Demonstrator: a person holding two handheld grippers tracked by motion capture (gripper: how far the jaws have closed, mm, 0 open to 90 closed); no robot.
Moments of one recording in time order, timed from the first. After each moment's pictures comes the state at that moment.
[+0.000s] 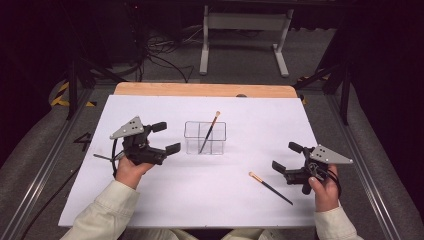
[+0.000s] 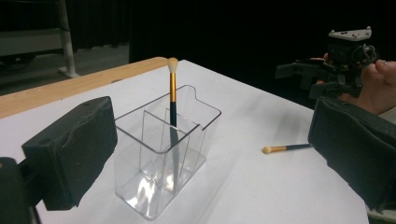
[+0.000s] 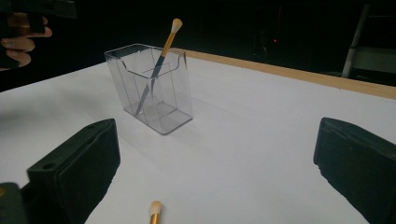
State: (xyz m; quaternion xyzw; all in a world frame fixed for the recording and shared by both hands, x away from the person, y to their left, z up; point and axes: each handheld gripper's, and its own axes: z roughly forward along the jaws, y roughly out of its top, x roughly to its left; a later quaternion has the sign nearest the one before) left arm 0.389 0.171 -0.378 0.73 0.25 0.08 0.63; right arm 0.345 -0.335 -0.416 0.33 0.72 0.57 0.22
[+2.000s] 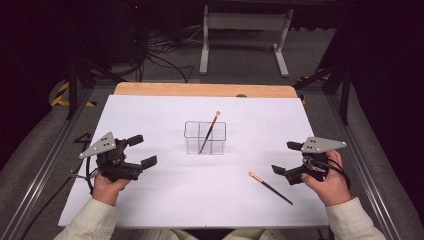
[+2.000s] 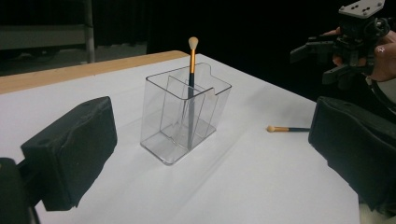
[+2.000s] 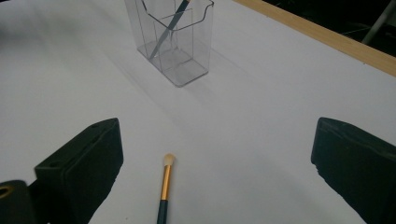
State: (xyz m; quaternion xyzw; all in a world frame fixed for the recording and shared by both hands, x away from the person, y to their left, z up) left arm 0.358 0.221 -0.396 0.72 0.29 0.10 0.63; right arm 0.346 -0.319 -0.369 0.29 0.83 0.44 0.18
